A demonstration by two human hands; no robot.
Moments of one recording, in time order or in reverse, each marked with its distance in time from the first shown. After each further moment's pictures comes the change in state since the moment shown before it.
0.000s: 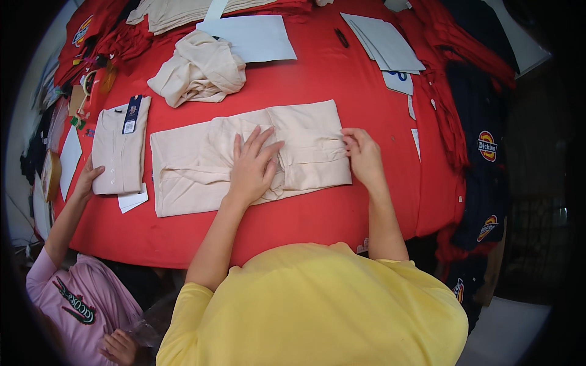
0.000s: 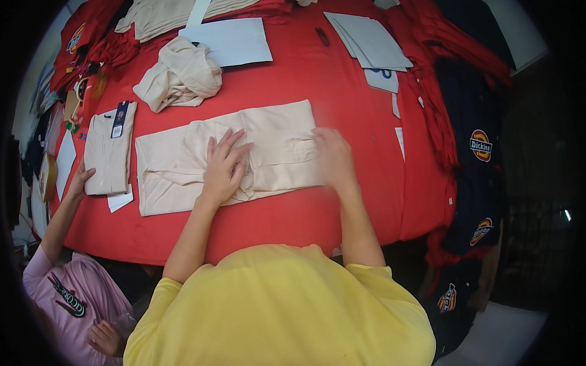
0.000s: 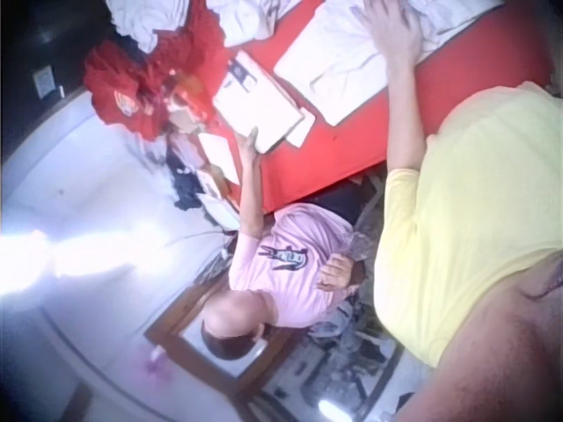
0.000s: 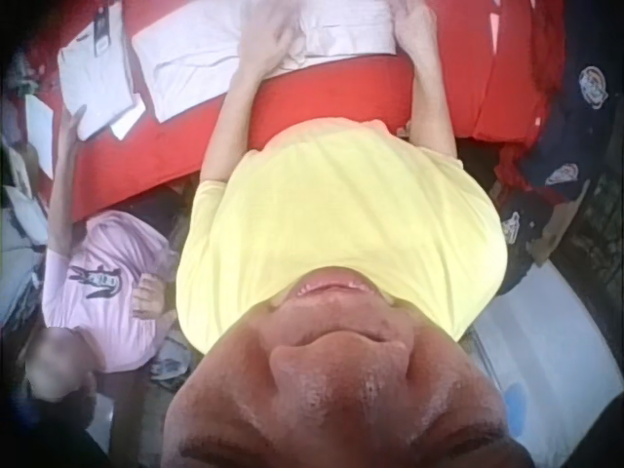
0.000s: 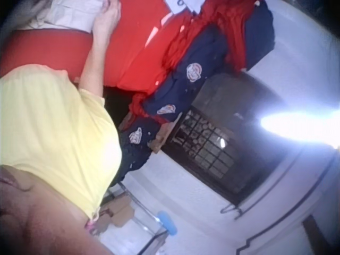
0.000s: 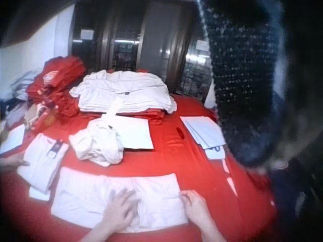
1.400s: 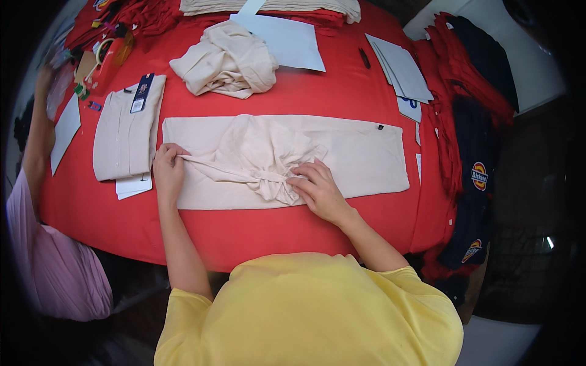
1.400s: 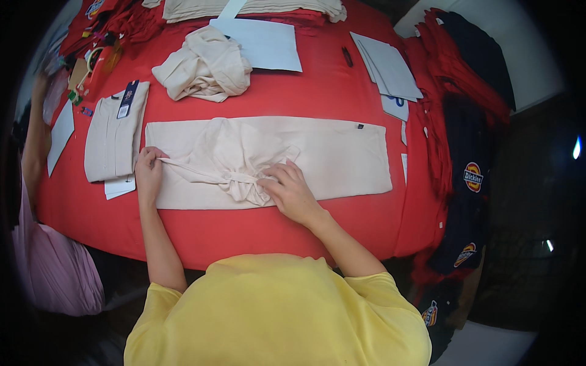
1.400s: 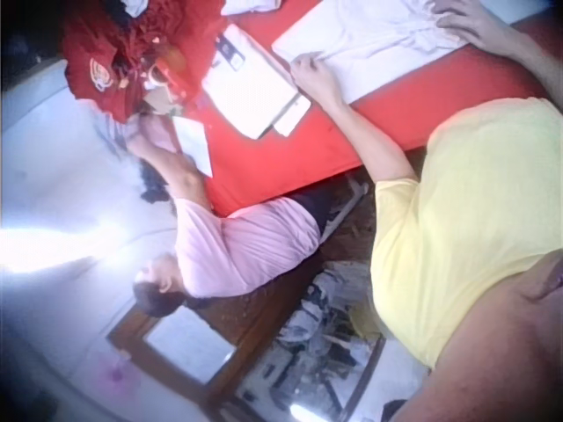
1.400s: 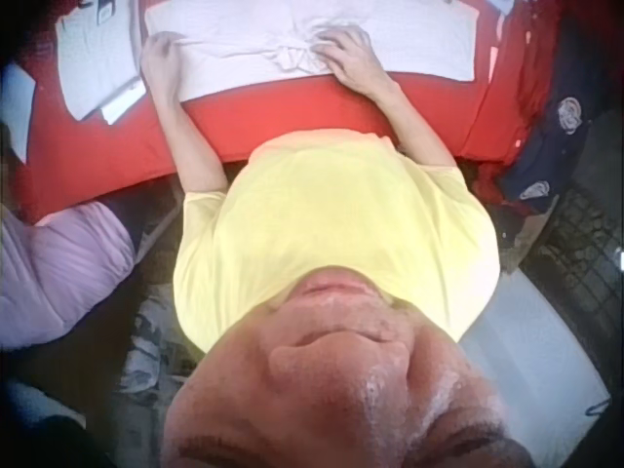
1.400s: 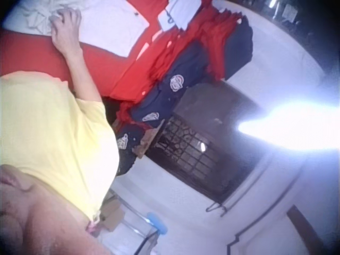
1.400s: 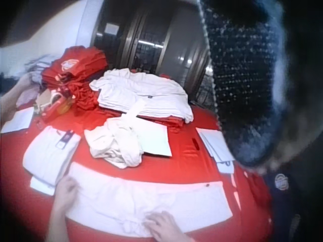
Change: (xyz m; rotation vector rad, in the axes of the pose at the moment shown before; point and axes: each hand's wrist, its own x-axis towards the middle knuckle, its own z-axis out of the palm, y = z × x) left_hand -0.074 -0.138 -0.104 -0.075 0.286 -0.566; right_hand -0.039 -0.067 0.069 -0.083 -0.317 -0.619
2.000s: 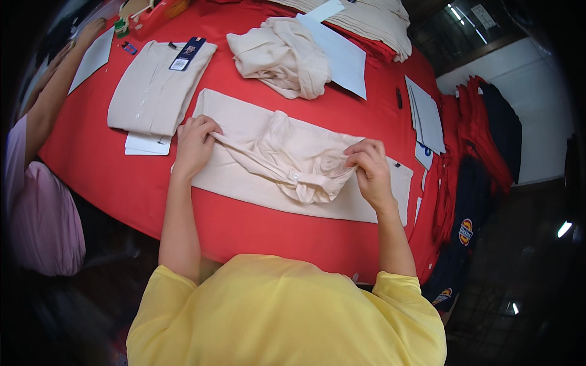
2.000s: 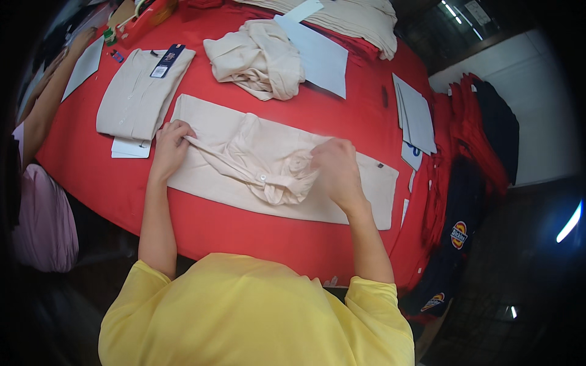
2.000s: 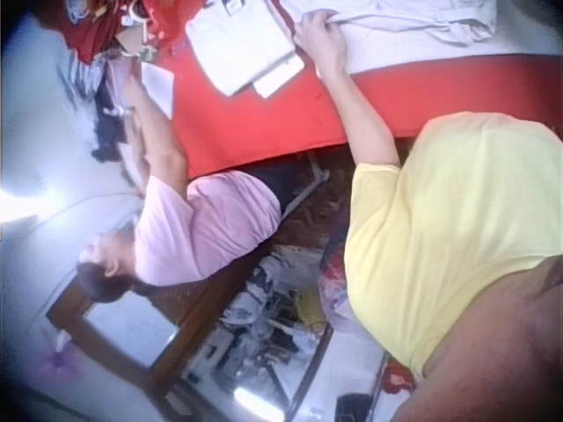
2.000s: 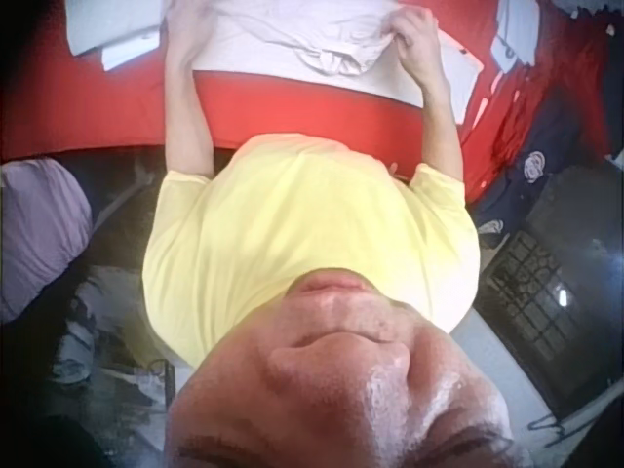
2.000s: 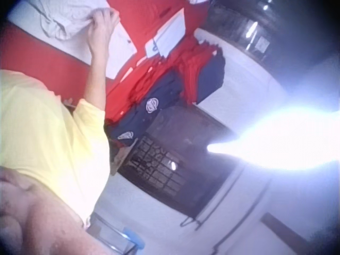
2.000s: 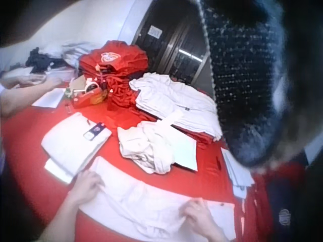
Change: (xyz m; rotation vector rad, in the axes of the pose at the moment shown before) left_hand -0.006 -0.002 -0.001 0.067 -0.038 0.039; right_hand 0.087 0.014 -0.070 -0.047 -0.025 -0.182
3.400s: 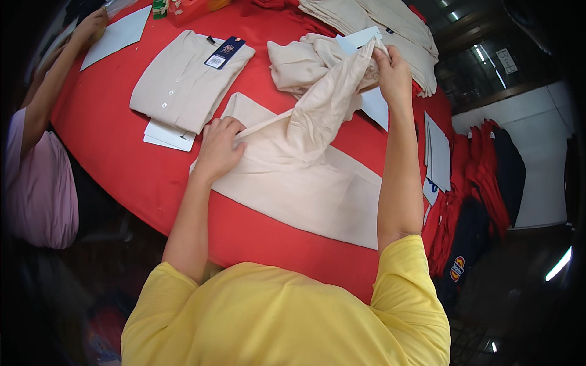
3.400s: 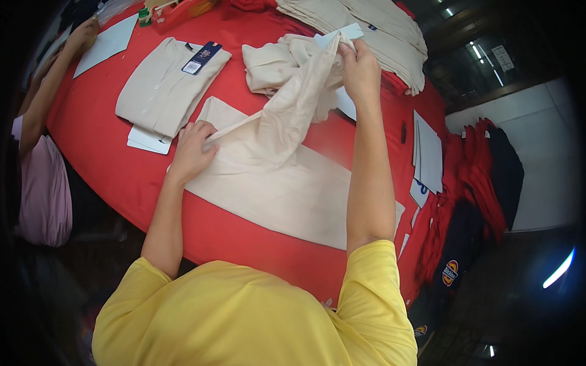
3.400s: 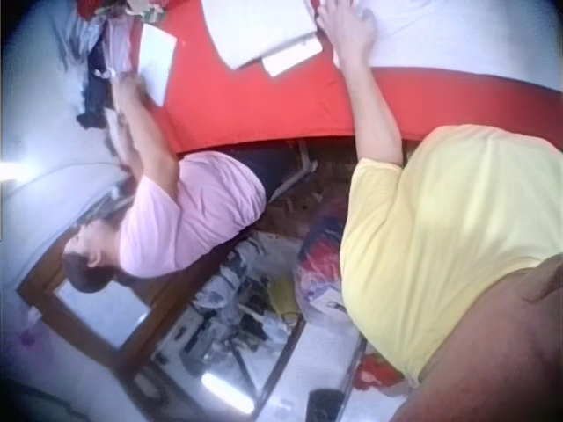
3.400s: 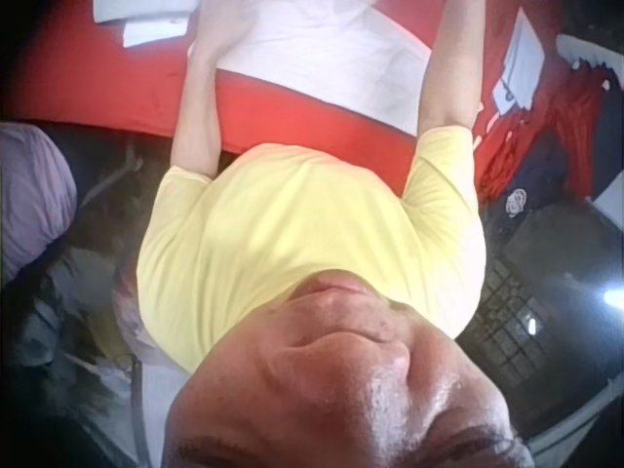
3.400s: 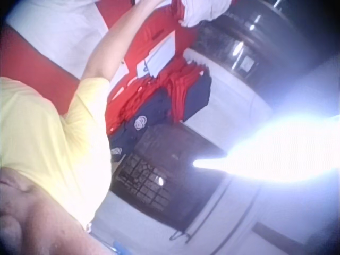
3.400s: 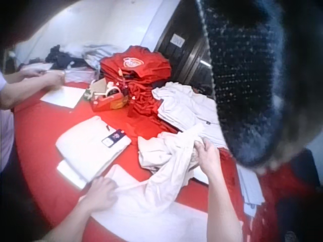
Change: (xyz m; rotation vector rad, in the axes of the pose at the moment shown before) left_hand 0.002 0.007 -0.001 0.031 0.024 -0.041; right_hand 0.230 0.050 0.011 0.072 0.271 0.331
